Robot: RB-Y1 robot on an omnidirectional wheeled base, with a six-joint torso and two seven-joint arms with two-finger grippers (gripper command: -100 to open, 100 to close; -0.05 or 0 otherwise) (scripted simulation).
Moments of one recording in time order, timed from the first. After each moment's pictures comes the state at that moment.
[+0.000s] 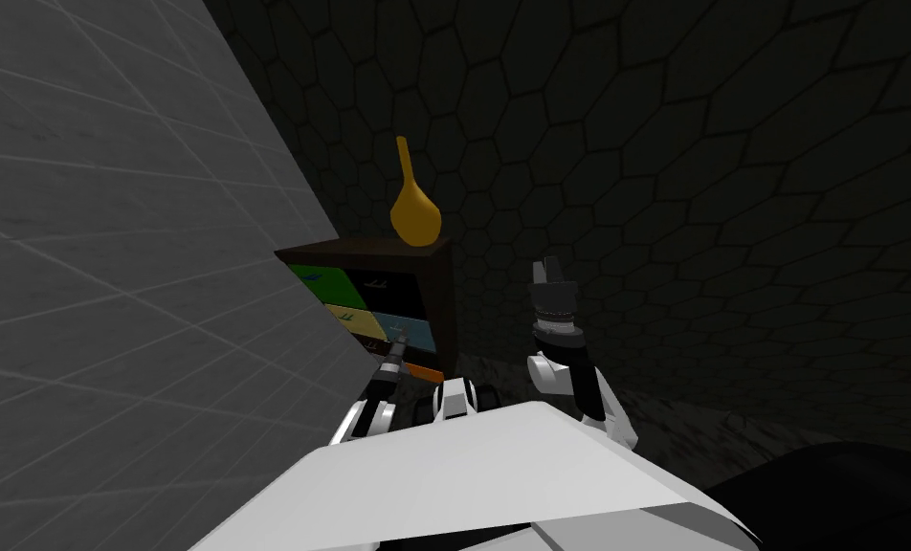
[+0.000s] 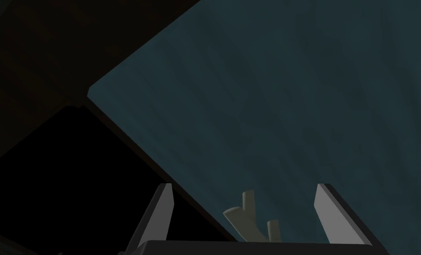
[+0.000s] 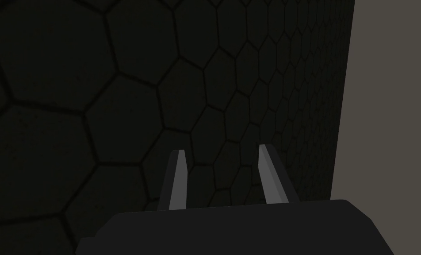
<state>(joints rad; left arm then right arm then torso) 0.31 0.14 -0.13 -1.57 -0.26 -0.49 -0.17 0.45 -0.01 -0.05 -2.36 0.05 -0.55 0.01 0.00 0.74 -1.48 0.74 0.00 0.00</state>
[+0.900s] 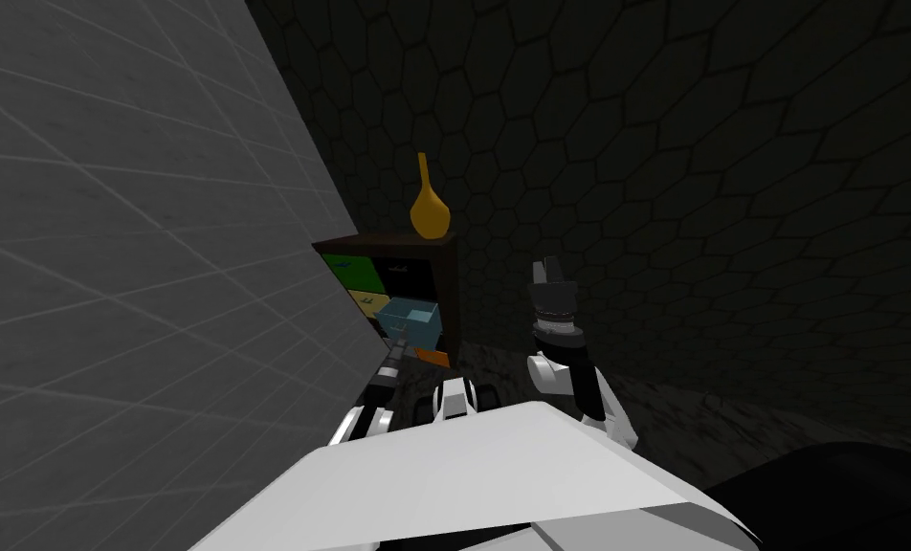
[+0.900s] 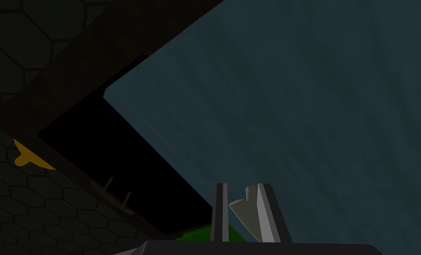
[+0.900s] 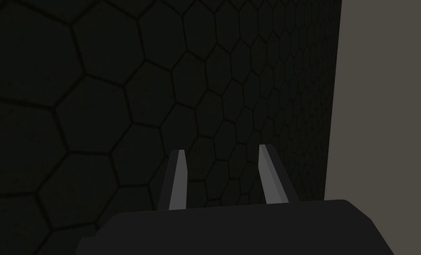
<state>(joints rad) 0.35 0.16 -0.15 -1.61 -0.26 -0.49 -0.15 0.45 -0.01 -0.05 -2.36 0.05 -0.55 0.01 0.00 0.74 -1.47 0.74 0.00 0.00</state>
